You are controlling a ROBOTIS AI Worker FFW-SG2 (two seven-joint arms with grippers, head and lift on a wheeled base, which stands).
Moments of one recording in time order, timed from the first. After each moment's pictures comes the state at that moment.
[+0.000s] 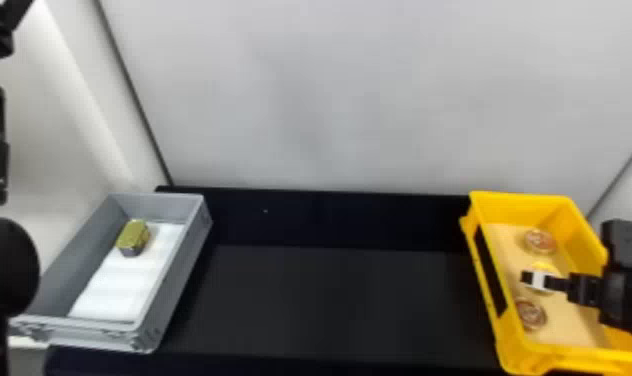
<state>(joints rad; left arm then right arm) -0.13 0.18 0.23 -2.27 -0.09 0.18 0.10 -0.32 -0.38 -0.13 -1.09 -0.27 0.79 0.10</state>
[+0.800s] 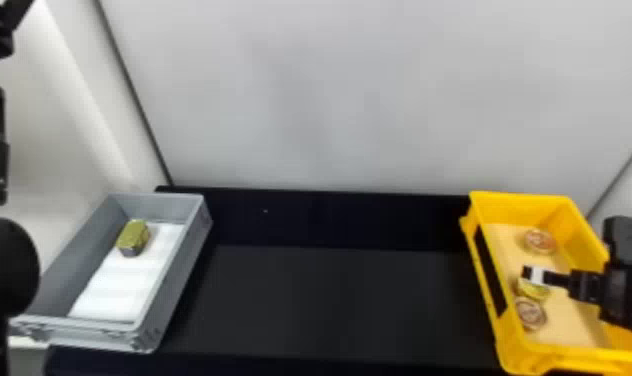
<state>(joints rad) -0.13 0.17 0.23 -2.28 -0.09 0.18 0.09 -0.30 -0.38 -0.14 -1.14 -0.28 0.79 0.06</state>
